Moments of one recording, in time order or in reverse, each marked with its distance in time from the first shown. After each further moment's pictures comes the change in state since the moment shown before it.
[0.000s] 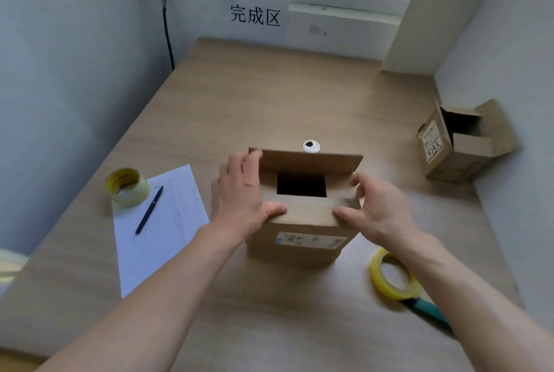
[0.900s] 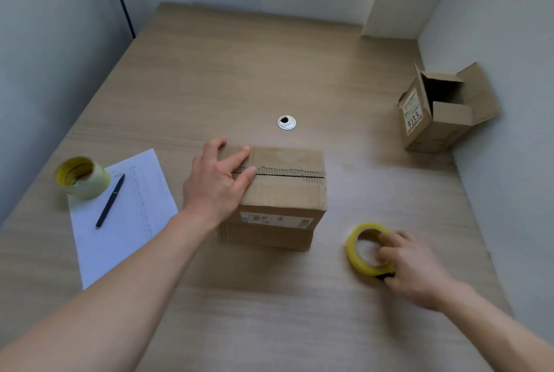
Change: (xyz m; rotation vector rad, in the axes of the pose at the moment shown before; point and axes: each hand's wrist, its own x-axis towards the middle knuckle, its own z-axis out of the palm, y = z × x) left_hand 0.011 0.003 0.039 -0.149 -0.046 -0.052; right_hand -0.087 0.167 0.027 -0.440 -0.592 -0.141
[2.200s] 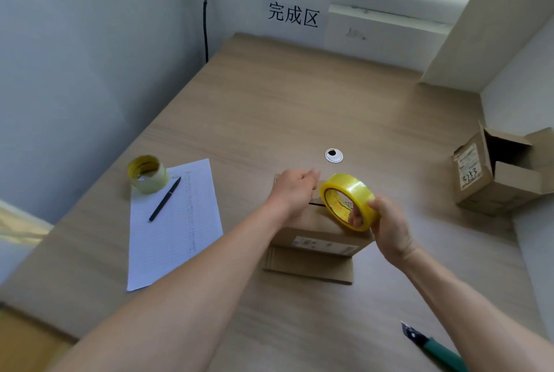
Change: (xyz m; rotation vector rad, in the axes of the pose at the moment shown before) left_hand 0.030 0.051 0.002 -0.665 -0.259 -0.325; right_hand 0.110 -0.116 -0.119 1.551 0.398 -0.174
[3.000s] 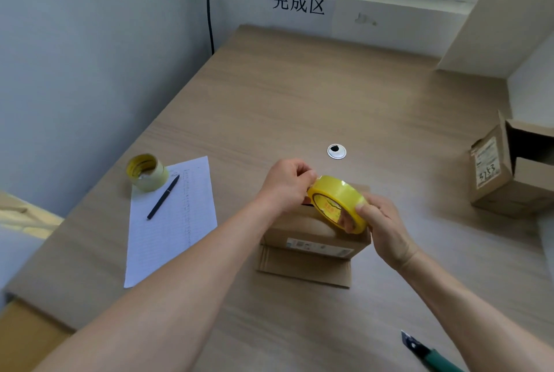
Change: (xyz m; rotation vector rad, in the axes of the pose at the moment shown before) left_hand 0.008 0.018 0.013 -0.128 0.061 -0.055; right_hand 0.008 -0.002 -0.018 -0.055 -0.269 -0.110
